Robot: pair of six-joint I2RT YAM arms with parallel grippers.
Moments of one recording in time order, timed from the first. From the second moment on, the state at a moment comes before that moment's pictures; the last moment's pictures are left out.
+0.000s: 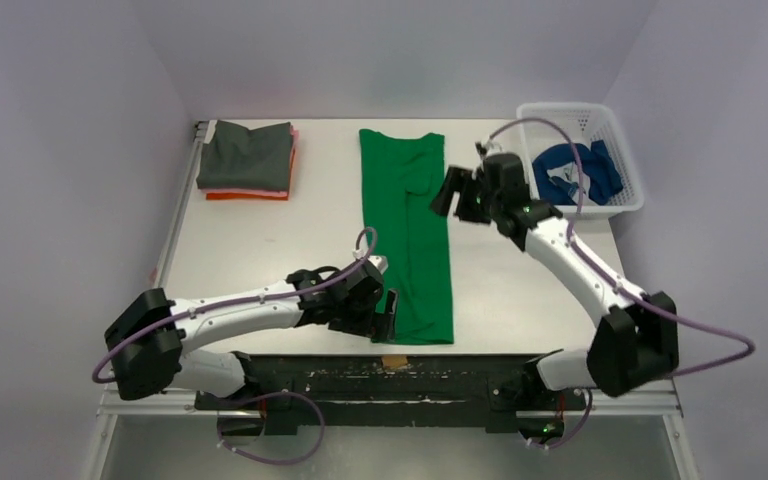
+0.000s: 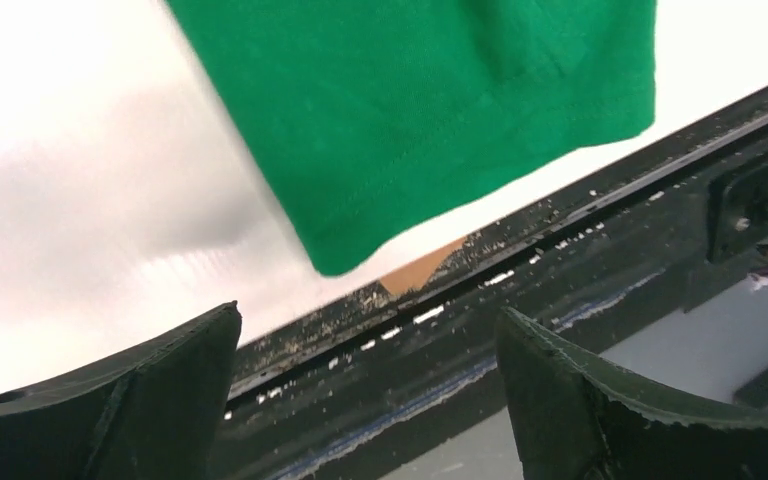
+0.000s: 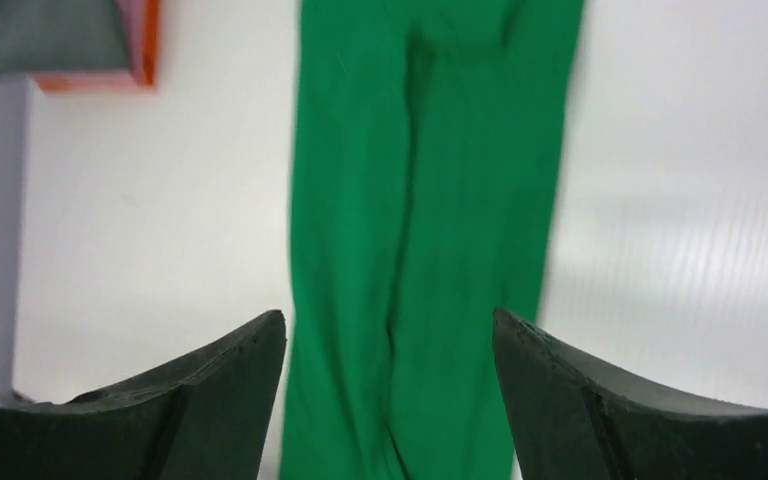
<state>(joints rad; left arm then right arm) -1.05 1.28 0.80 -0.56 0.01 -0.83 0.35 1.49 1.27 -0.36 -0.14 0.49</state>
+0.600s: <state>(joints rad) -1.05 1.59 0.90 -0.54 -0.05 -0.84 0.70 1.03 0.47 -0.42 -0.02 0.75</state>
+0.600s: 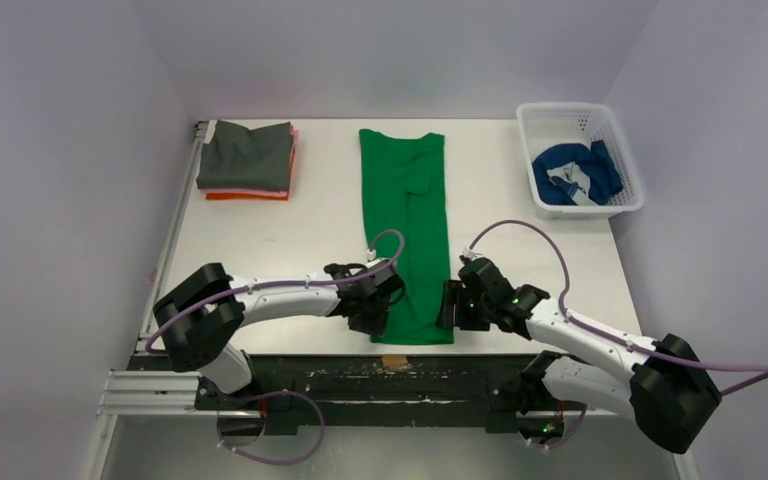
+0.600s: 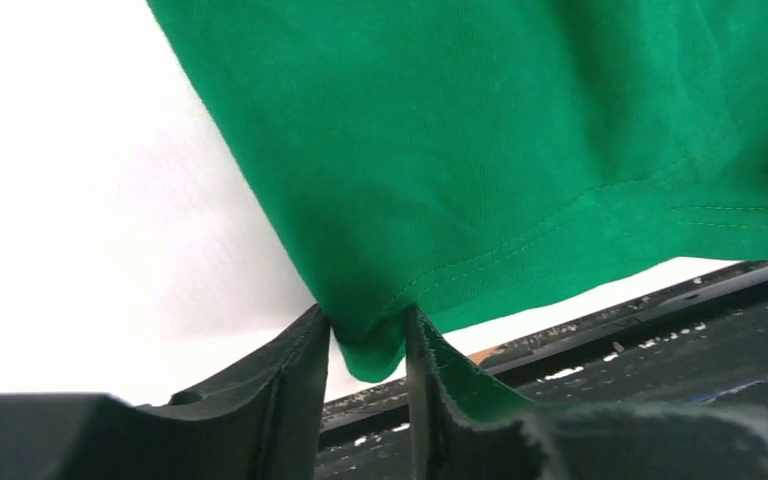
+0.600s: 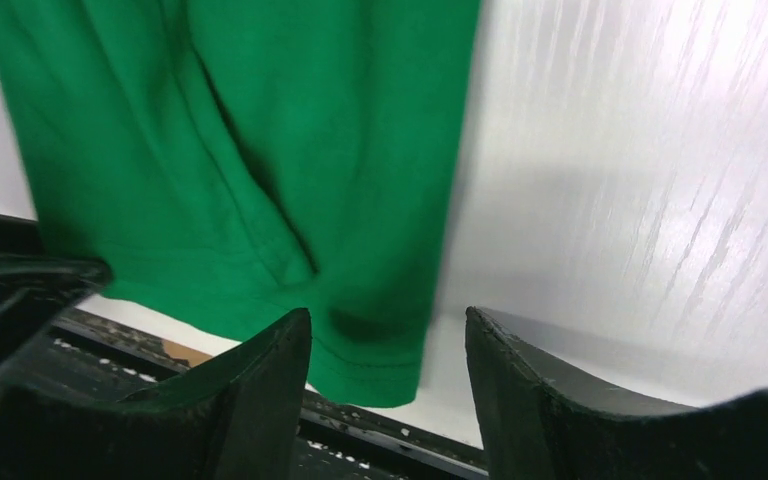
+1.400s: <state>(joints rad) -1.05 1.43 0.72 -0.46 -0.03 -0.89 0.76 0.90 0.36 -0.47 -0.10 0.83</state>
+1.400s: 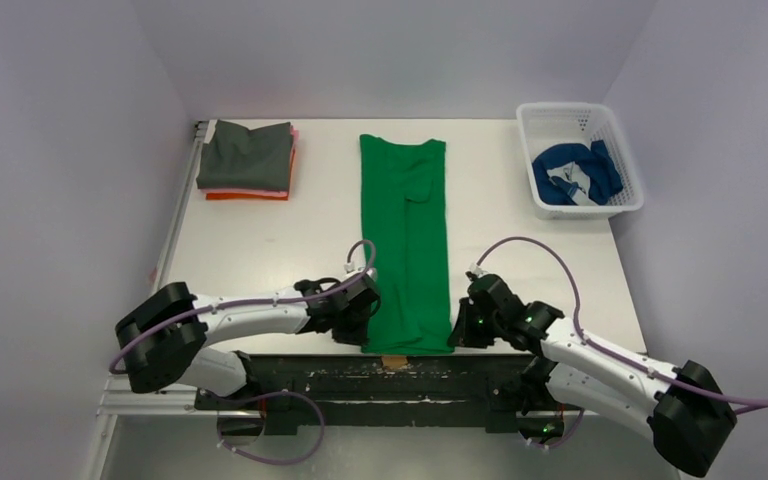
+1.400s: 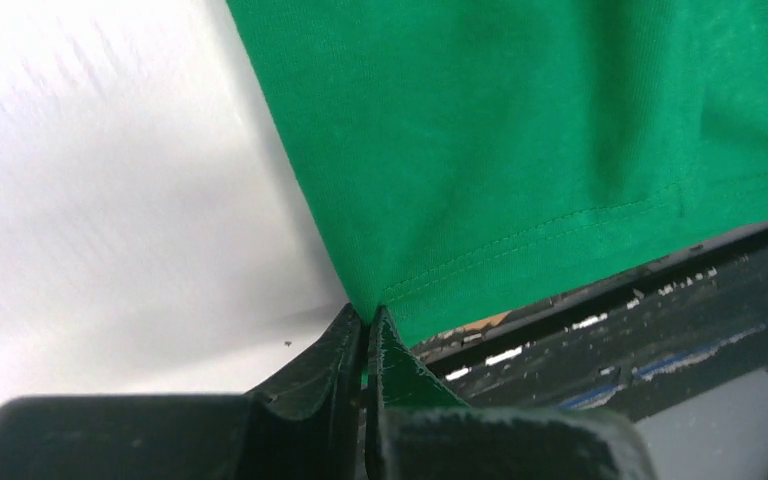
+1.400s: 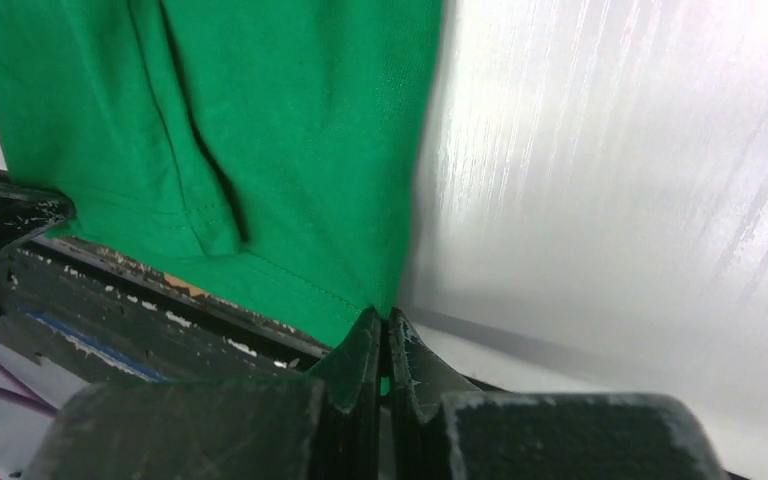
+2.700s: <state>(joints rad) -0.57 1.76 1.35 -0.59 0.08 -0.62 0.43 1.48 0.95 -0.30 -0.07 0.62</state>
